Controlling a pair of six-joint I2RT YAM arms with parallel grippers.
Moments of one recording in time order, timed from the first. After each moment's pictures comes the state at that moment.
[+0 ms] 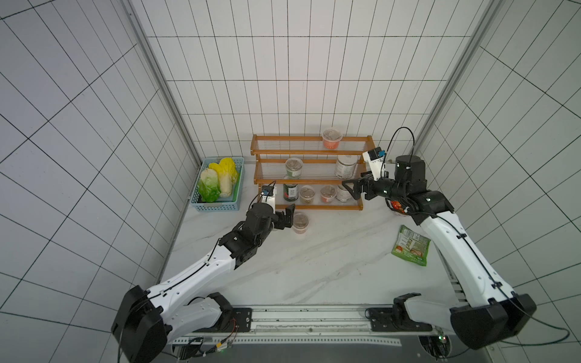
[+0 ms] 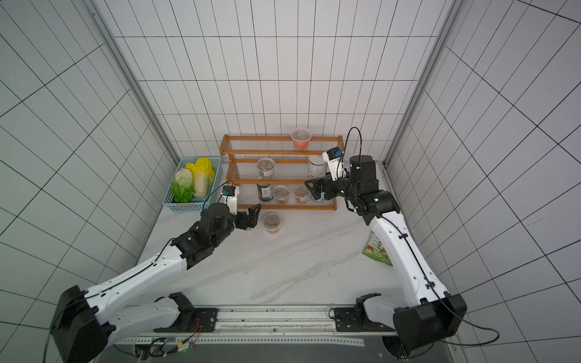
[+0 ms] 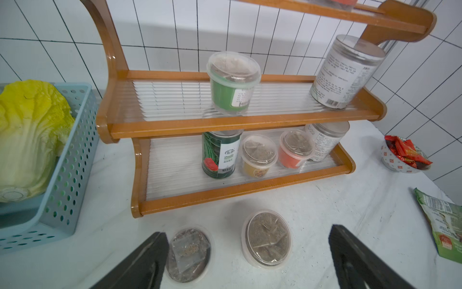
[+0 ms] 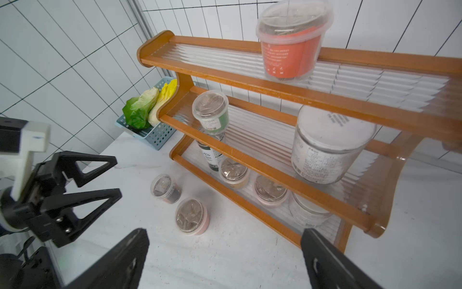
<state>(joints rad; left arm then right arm) -0.63 1.09 0.79 -0.09 -0.23 -0.31 0.37 1.29 1.37 -0.54 -0.39 0.01</state>
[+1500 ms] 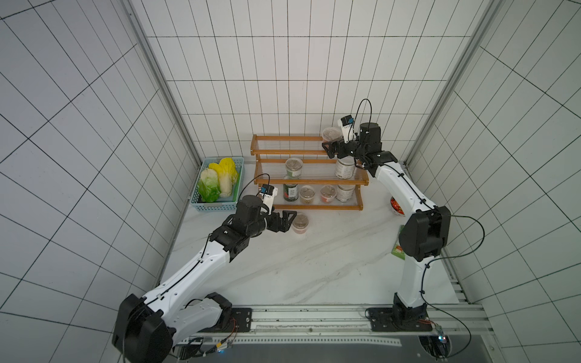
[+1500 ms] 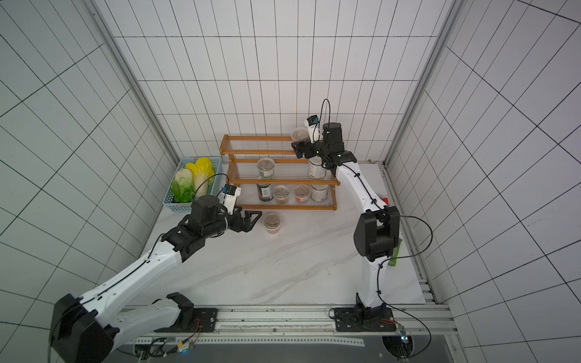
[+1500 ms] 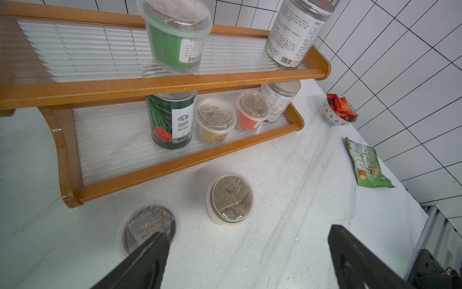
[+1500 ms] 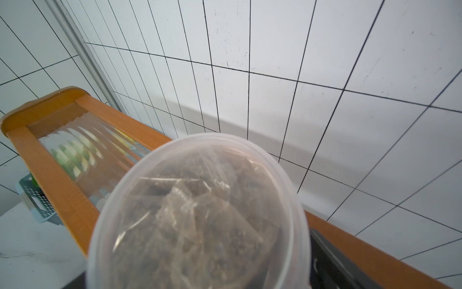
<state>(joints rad) -0.51 1.09 0.82 -0.22 0.19 -0.30 0.37 1.99 1.94 -0.26 -0.33 -0.04</state>
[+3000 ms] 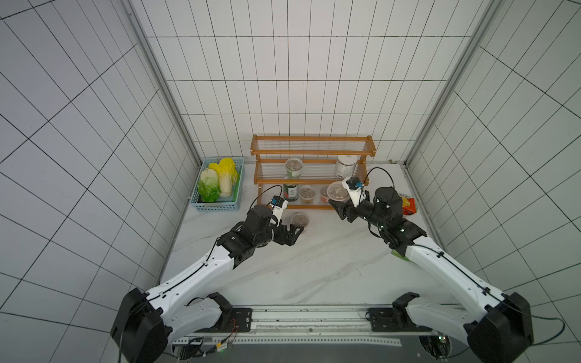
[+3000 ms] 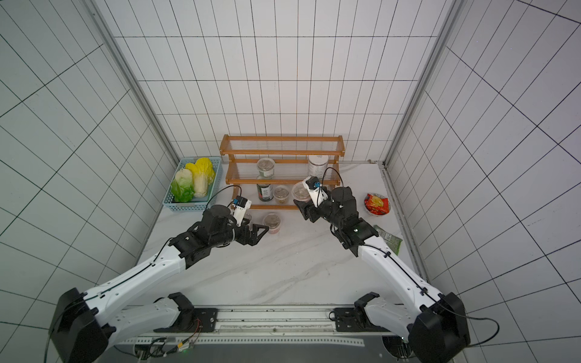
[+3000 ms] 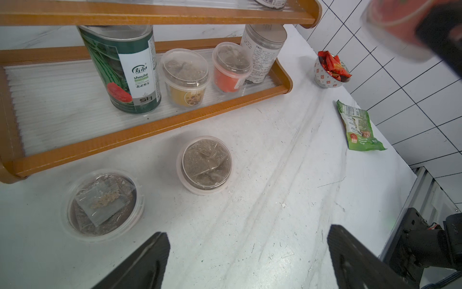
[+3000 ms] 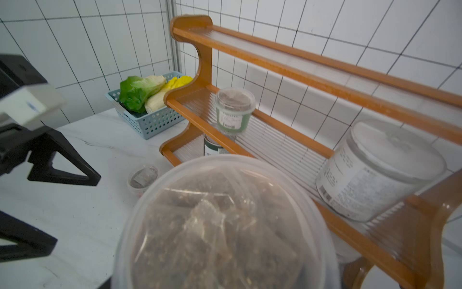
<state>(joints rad) -0.64 1.09 0.76 -0.25 0.16 -0.32 0.58 1.09 0.79 0.00 -0.21 -0.14</state>
